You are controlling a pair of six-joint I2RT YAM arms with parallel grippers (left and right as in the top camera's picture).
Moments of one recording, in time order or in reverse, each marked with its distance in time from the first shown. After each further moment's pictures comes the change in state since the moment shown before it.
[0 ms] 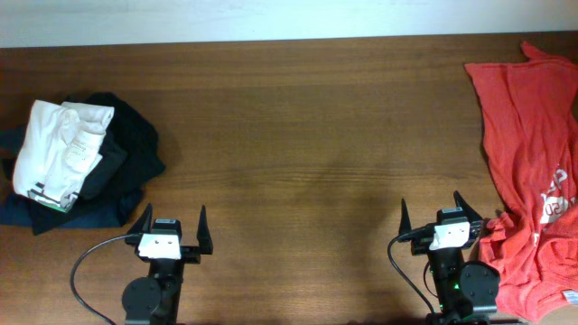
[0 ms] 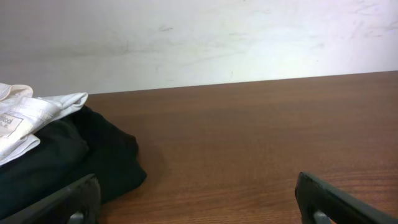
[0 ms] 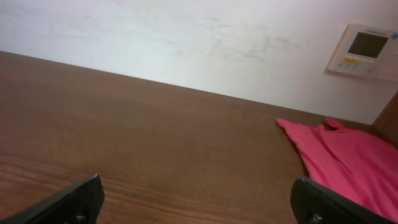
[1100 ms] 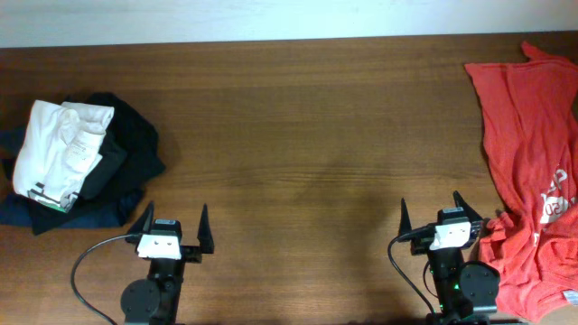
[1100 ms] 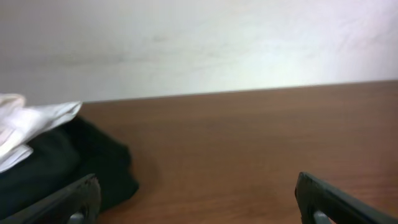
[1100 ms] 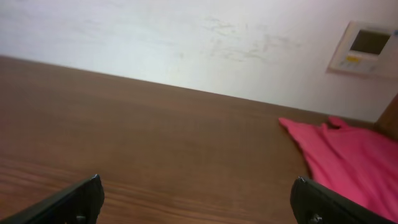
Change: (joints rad) left arm 0.000 0.000 -0.001 0.039 0.033 -0.016; right arm 0.000 0.000 0.000 0.004 -0.004 0.028
